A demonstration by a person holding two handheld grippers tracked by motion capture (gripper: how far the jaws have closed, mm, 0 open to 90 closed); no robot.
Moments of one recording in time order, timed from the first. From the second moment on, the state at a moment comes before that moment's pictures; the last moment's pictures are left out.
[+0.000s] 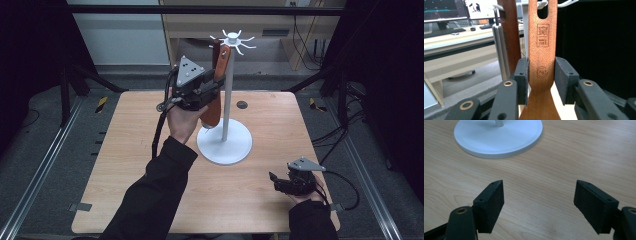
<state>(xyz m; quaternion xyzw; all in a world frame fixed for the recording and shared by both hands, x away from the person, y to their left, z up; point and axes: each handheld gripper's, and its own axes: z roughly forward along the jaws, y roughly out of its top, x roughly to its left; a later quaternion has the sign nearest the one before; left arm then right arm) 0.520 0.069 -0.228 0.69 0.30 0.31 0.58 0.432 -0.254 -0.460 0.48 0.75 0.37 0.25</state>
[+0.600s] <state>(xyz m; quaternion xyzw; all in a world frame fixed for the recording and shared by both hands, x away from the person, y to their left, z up) 0.521 0.066 -0.238 0.69 0.31 0.31 0.57 0.432 -0.253 -0.460 0.48 0.76 0.37 0.25</state>
